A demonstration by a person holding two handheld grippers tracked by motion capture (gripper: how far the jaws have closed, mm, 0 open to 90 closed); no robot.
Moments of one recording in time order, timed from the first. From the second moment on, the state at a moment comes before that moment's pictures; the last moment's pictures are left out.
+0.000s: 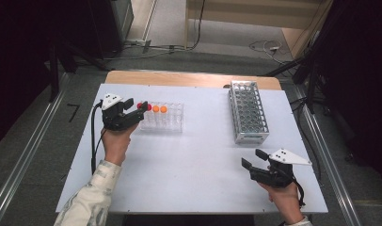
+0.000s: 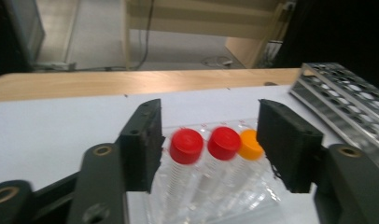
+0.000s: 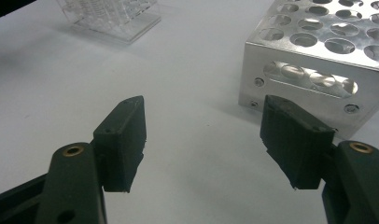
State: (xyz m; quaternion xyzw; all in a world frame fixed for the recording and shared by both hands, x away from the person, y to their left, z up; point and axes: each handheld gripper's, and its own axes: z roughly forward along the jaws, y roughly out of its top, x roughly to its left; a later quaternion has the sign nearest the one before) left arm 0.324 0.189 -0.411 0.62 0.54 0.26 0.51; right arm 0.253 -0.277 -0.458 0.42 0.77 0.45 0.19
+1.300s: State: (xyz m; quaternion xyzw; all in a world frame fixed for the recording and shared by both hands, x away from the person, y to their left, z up) left arm 0.235 0.197 -0.450 0.65 0.54 0.27 0.47; right arm 0.260 -0.307 -0.457 0.45 0.74 0.45 0.20
